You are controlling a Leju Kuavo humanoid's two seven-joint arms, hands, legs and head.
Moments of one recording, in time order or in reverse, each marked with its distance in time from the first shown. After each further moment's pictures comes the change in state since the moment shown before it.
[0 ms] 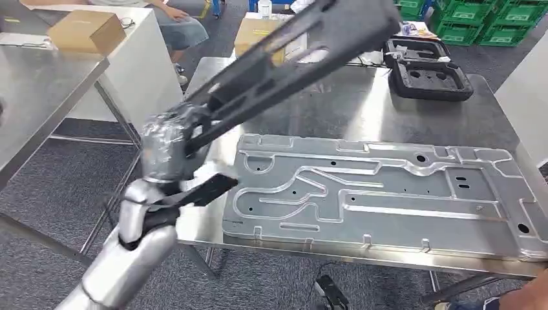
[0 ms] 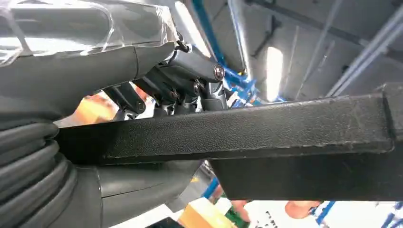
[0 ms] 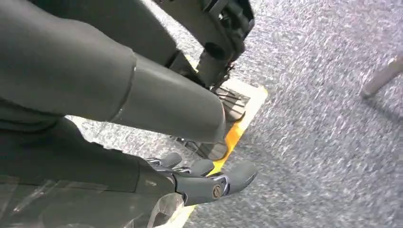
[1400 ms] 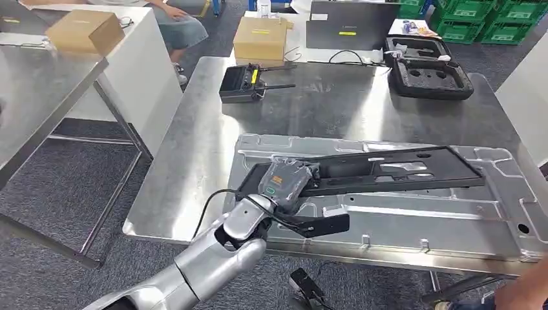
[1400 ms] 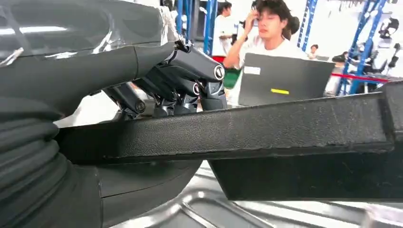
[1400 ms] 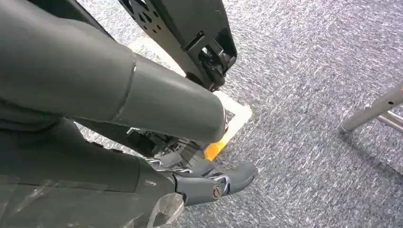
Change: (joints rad) left arm -0.119 -0.309 -0.263 0.591 0.014 -0.247 -0.010; right arm -0.048 0.090 0.082 0.000 0.056 0.000 0.004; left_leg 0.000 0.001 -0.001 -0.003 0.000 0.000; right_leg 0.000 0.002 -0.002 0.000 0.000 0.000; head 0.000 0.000
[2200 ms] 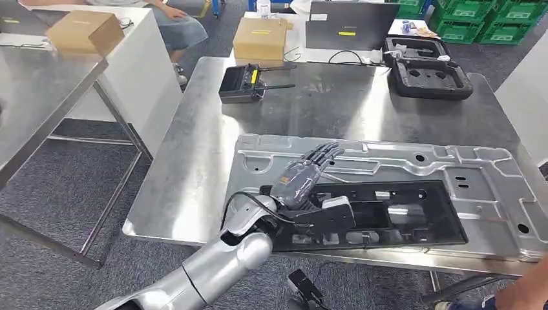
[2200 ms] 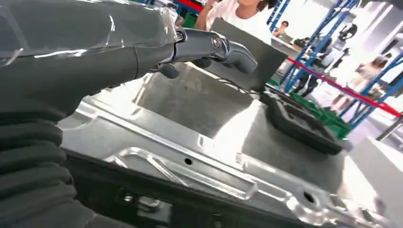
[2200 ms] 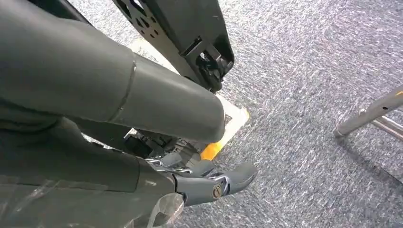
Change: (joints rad) left arm 0.015 -0.048 0.037 0.008 0.359 0.037 -0.200; right arm 0.005 0.008 0.001 0.000 -0.002 0.000 -0.017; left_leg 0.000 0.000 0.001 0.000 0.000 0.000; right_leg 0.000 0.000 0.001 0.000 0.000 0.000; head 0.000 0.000
